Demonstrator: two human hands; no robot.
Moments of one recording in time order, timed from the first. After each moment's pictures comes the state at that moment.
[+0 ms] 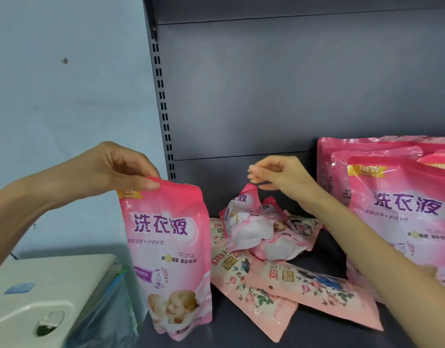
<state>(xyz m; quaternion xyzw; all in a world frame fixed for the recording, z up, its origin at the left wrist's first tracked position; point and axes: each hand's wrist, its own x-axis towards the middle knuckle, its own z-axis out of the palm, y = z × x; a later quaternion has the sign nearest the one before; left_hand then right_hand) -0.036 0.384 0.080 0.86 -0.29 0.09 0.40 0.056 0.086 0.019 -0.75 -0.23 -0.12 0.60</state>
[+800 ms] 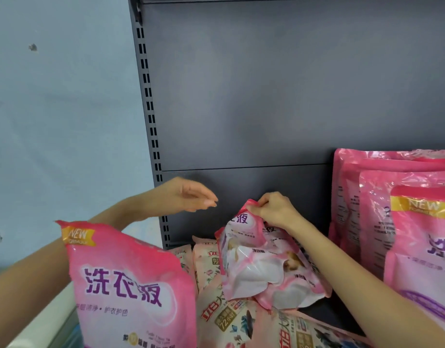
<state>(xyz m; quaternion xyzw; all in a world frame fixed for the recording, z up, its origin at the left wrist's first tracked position) 0.112 0.331 0.028 0.89 -0.24 -0.01 0.38 0.165 0.099 -0.025 -0.91 -0.06 -0.08 0.40</state>
